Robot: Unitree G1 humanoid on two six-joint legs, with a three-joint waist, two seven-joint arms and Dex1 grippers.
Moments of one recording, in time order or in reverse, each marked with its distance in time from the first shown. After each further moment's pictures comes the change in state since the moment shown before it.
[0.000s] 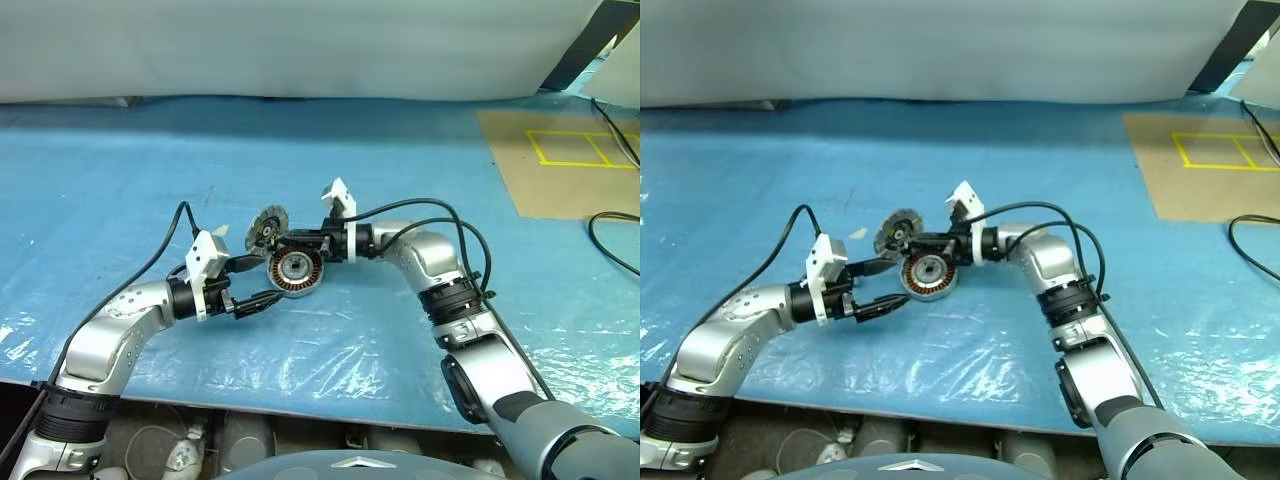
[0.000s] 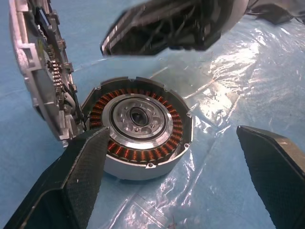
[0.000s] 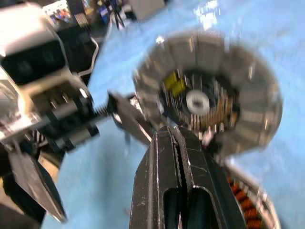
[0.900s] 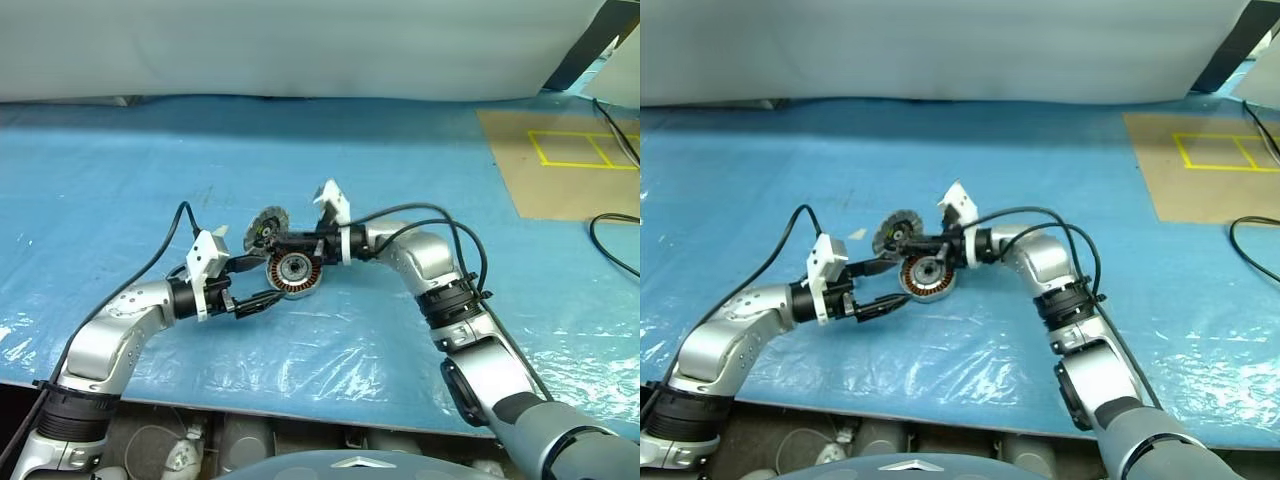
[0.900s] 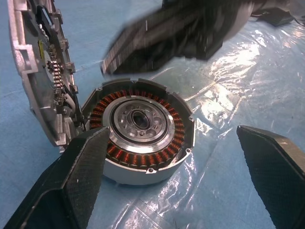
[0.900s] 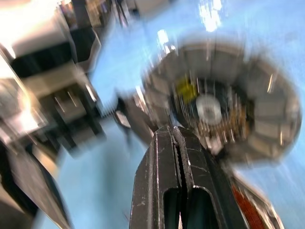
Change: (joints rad) left arm -0.002 -0.005 -0.002 0.005 0.000 -0.002 -0.002; right arm 0.038 -0.028 0.137 0.003 -0.100 -0.060 -0.031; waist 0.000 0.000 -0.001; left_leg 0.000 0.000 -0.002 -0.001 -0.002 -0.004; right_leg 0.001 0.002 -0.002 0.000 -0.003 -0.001
